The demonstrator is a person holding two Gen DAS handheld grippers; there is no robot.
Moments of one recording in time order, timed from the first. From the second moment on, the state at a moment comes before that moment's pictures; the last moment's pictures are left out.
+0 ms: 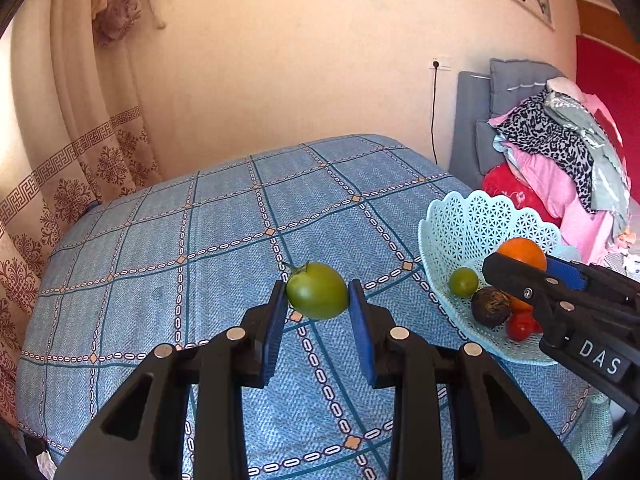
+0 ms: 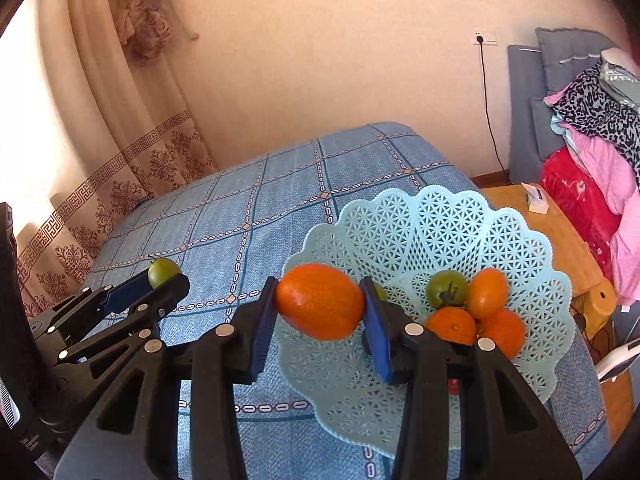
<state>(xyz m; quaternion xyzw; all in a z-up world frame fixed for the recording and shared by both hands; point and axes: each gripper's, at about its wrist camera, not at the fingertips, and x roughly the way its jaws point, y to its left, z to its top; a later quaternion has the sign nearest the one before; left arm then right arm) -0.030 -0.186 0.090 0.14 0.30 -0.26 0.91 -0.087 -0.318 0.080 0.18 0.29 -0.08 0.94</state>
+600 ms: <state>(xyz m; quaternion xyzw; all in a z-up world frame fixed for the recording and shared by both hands) -0.040 -0.266 0.102 0.16 0.27 -0.32 0.89 -0.115 -0.388 0.098 0.21 0.24 -0.15 0.94</state>
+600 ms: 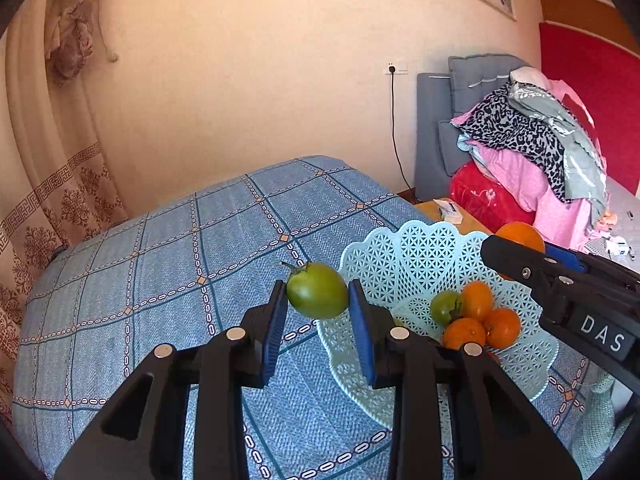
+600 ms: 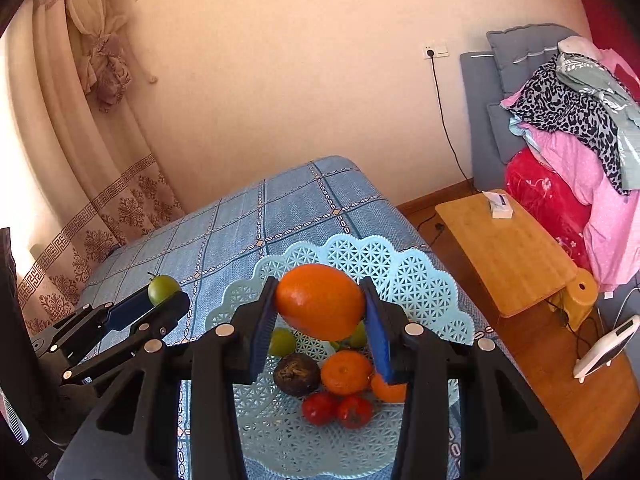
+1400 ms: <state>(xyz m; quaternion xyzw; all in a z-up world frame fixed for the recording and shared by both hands) -0.011 -0.311 0.062 0.16 0.36 -0.38 0.84 -0.090 -0.428 0.057 0.24 0.29 -0.18 0.91</state>
